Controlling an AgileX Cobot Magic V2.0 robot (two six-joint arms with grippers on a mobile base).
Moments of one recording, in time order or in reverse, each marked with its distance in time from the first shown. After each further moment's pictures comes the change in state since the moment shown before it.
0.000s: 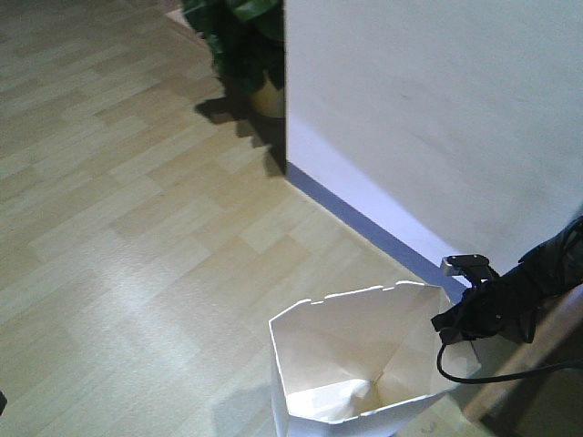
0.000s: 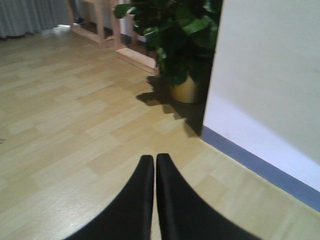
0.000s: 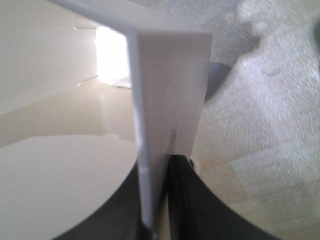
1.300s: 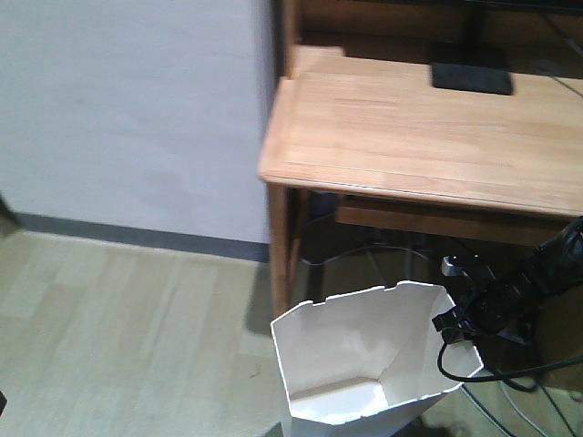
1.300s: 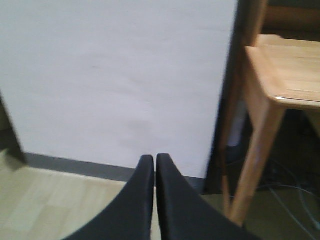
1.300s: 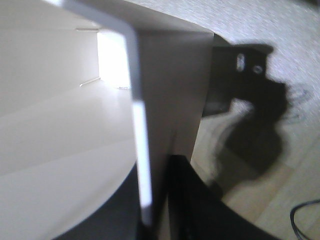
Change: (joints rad) left arm 0.000 0.000 0.000 0.000 0.000 0.000; right arm 0.000 0.000 0.000 -0.003 -0.018 0.001
